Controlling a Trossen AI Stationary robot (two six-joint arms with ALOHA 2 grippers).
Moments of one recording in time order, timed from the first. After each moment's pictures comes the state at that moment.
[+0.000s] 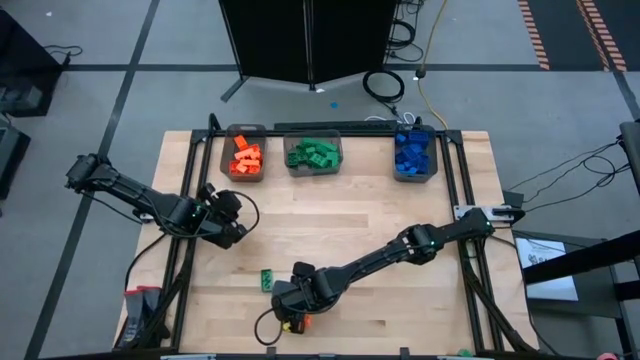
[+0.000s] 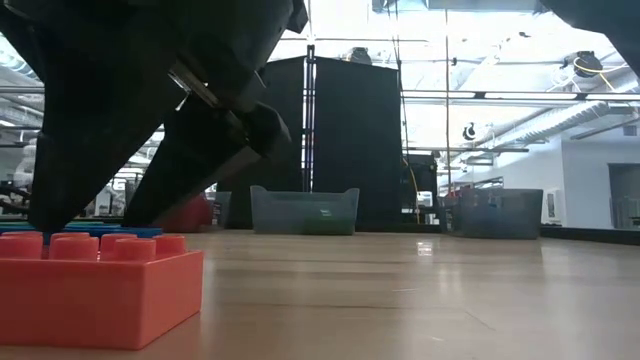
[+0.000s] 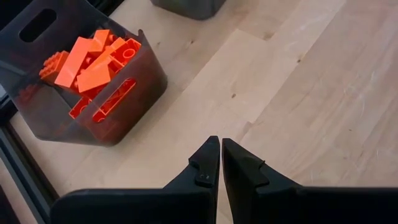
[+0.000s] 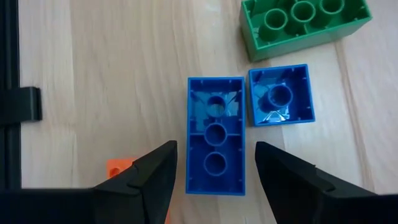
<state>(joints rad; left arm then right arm) -0.38 0.98 0.63 -0.98 -0.68 -0.90 0.40 2.59 2.36 -0.84 0.13 0.57</state>
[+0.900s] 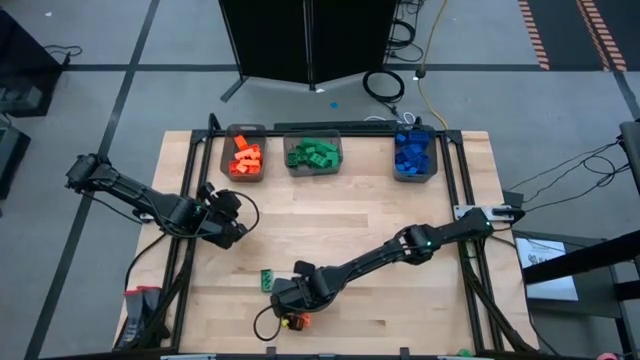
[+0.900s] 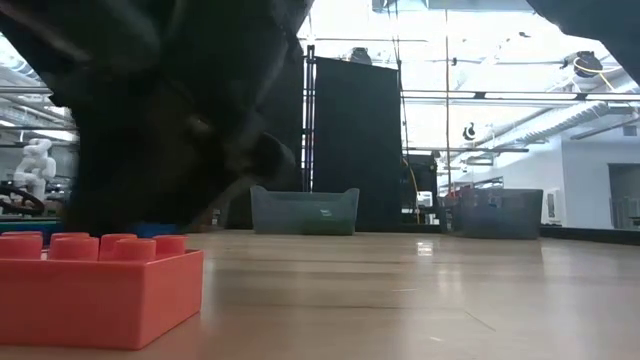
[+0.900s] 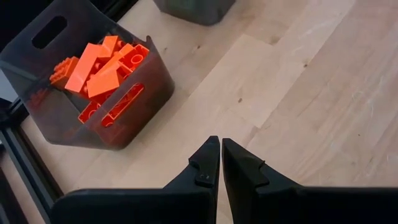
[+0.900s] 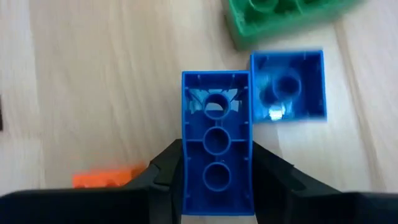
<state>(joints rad) -0.38 0.98 0.63 -0.99 -0.71 -0.90 0.39 2.62 2.36 -0.85 0.12 0.59</state>
